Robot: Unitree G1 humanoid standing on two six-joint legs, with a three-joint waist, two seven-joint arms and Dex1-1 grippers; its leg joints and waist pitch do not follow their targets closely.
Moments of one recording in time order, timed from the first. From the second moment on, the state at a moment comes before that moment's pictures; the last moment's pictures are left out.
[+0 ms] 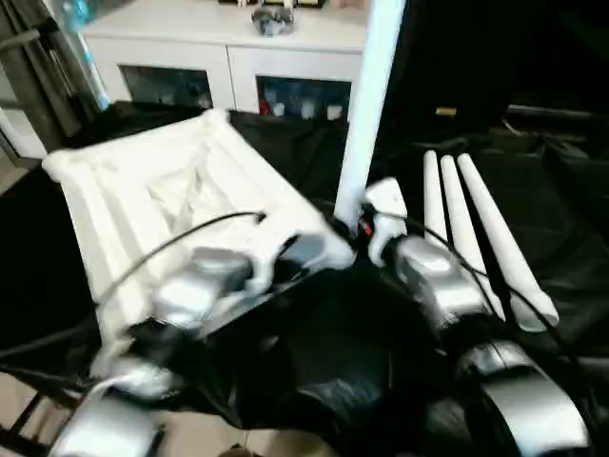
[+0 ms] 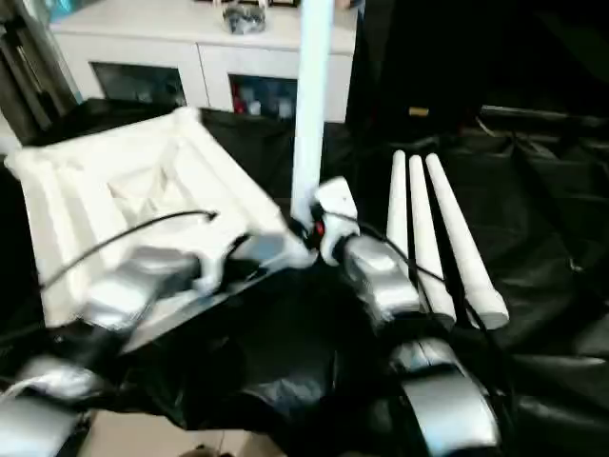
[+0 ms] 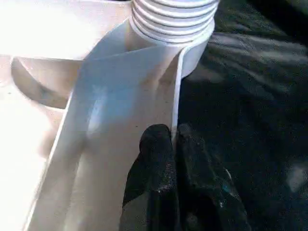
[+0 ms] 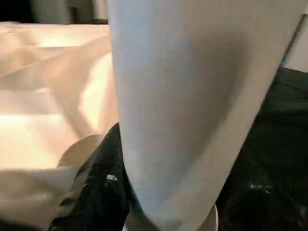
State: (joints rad) left arm -0.64 0.16 -0.24 0.50 -0.02 0.60 -0.62; right arm -0.74 -0.06 0.06 0.97 0.10 -0.09 0.38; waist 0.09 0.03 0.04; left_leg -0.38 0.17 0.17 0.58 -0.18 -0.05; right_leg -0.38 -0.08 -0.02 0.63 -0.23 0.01
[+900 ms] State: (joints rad) left arm -0.55 0.37 -0.31 0.33 -0.01 0.53 -0.88; right arm -0.76 -0.13 0.08 0.96 0.10 -0.09 0.83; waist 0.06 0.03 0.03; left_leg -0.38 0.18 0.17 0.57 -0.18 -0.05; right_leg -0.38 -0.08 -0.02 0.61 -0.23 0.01
